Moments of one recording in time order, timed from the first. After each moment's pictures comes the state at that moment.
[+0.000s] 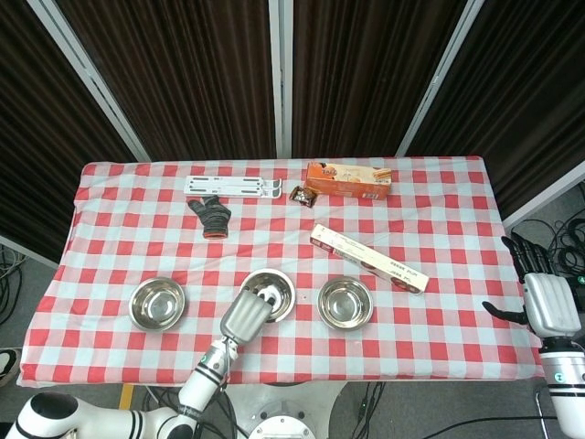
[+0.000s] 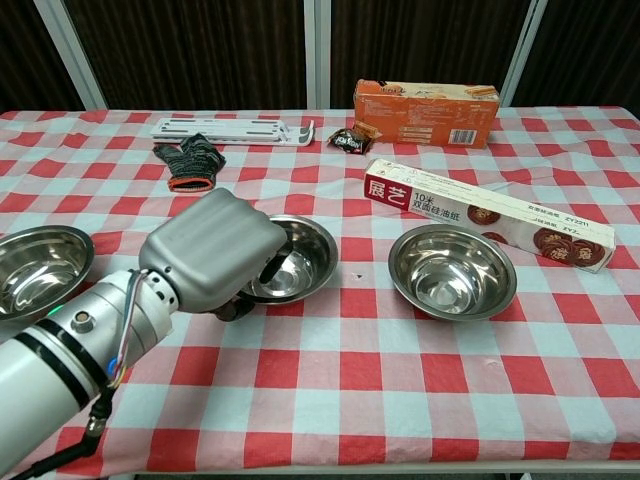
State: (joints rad) left arm -0.61 -1.96 -0.04 -1.44 1.25 1.22 1.07; right arm 0.18 -1.03 0.13 -1.69 -1.38 1.34 0.09
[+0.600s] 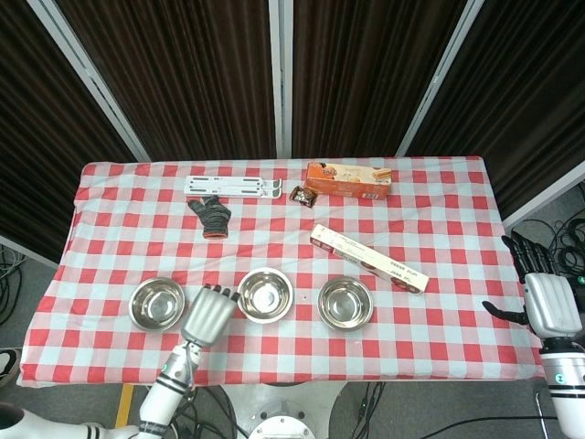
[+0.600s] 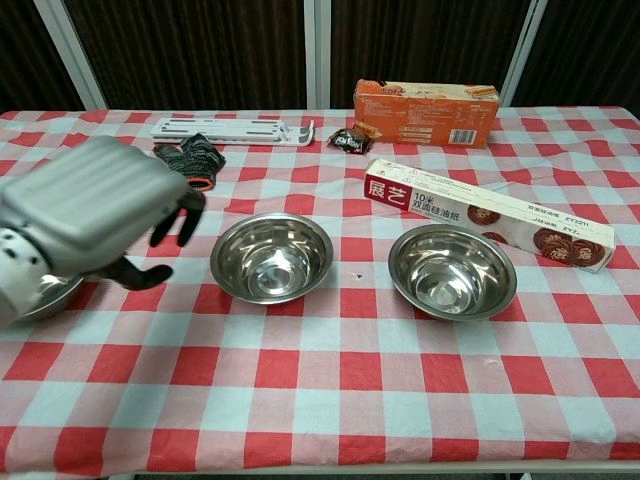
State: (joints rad) left arm -0.49 -1.70 0.02 -1.78 1.27 1.40 1.13; right arm 0.18 -1.02 0.13 -1.70 -1.39 1.35 0.08
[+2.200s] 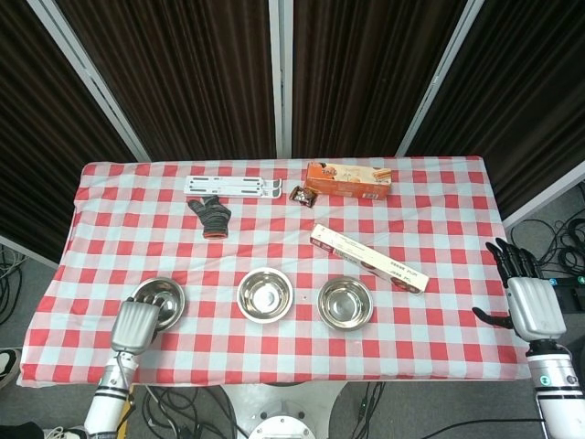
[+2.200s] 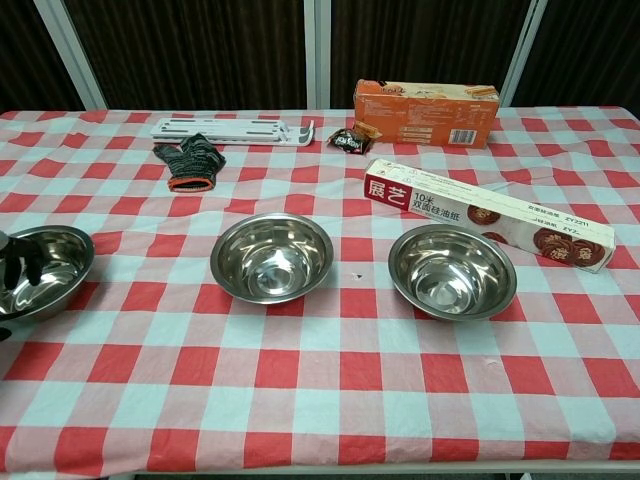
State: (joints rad) left arm -0.26 -1.64 0.03 -1.45 1.29 1.36 0.73; right arm 0.19 -1.03 0.11 -1.76 -1.36 1.32 -0.05
